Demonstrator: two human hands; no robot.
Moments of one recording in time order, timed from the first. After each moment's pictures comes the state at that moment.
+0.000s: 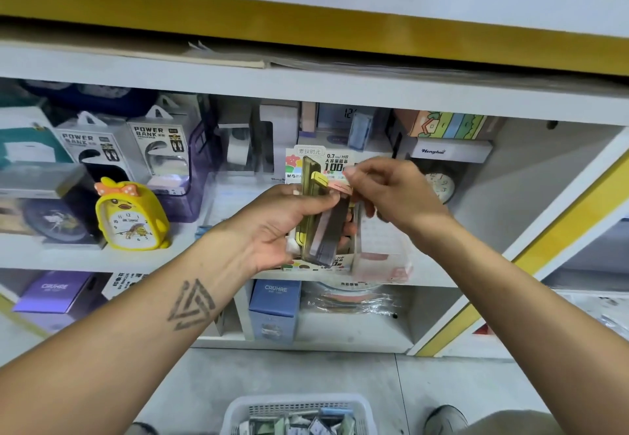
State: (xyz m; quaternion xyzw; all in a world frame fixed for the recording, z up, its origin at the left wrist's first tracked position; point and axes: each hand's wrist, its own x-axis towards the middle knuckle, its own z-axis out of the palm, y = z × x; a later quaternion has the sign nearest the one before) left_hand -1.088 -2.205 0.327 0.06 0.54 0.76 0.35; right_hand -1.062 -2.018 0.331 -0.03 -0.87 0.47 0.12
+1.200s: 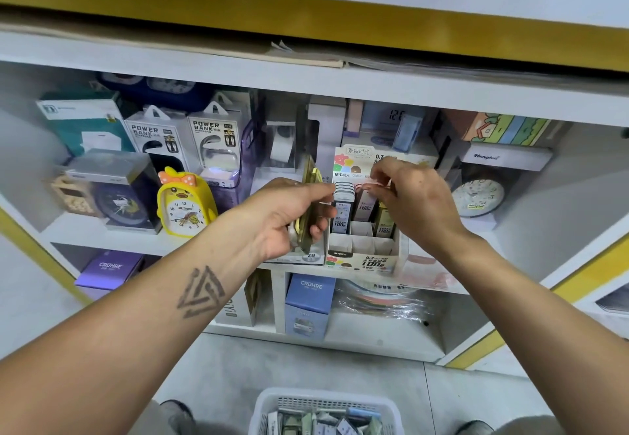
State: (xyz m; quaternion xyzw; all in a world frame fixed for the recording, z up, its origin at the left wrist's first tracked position) left_hand -1.102 -2.252 0.332 -0.07 0.61 0.73 0.29; right_hand -1.087 -2.049 0.311 0.06 -0.95 0.14 0.26
